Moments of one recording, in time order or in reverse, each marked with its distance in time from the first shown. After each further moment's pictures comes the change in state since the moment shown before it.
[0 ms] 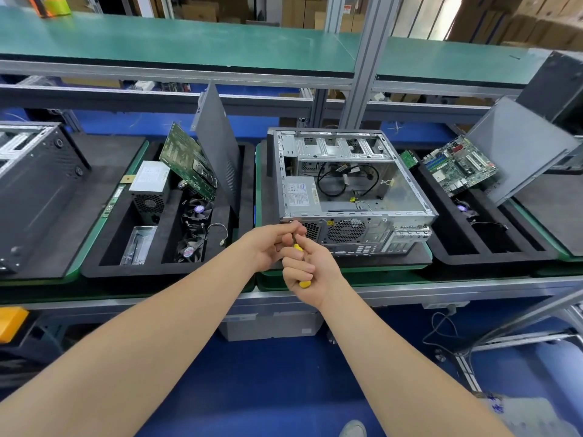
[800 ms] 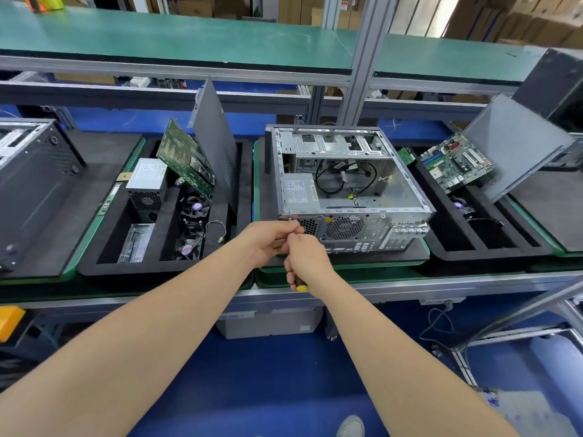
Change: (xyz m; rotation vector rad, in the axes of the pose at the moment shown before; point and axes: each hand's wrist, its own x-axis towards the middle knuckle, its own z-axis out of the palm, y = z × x) left_hand 0.003 -0.003 -0.001 0.075 0.062 0.133; right_hand 0.019 0.001 0.006 -1.228 0.615 -0.330
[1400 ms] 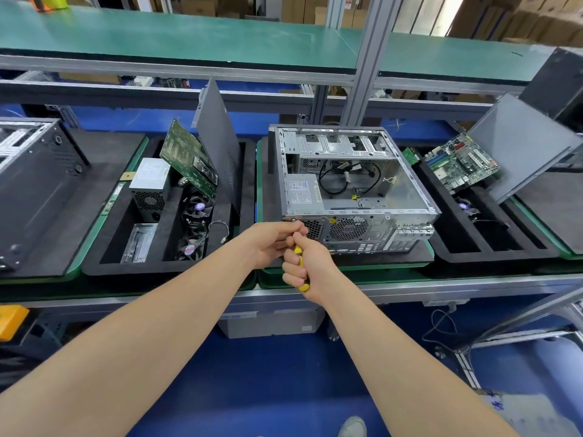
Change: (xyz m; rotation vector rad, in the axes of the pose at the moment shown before) left_hand -0.005 0.006 -0.003 0.026 -0.065 -0.065; right_hand -0.009 0.000 0.000 0.786 -0.278 0.208
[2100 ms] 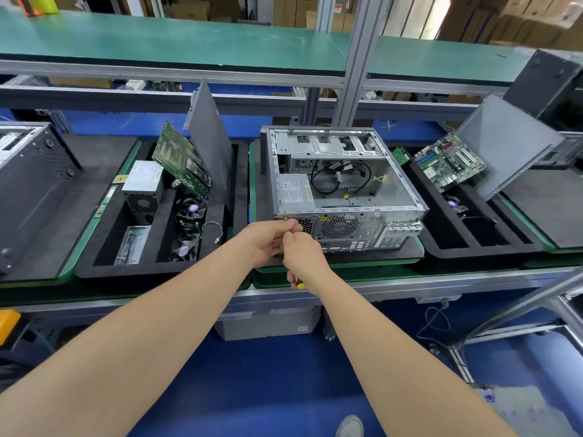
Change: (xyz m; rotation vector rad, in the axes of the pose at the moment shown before) left_hand -0.001 -0.003 0.016 -0.072 0.086 0.065; right_hand 0.002 -0.009 0.006 -1.017 0.343 -0.221
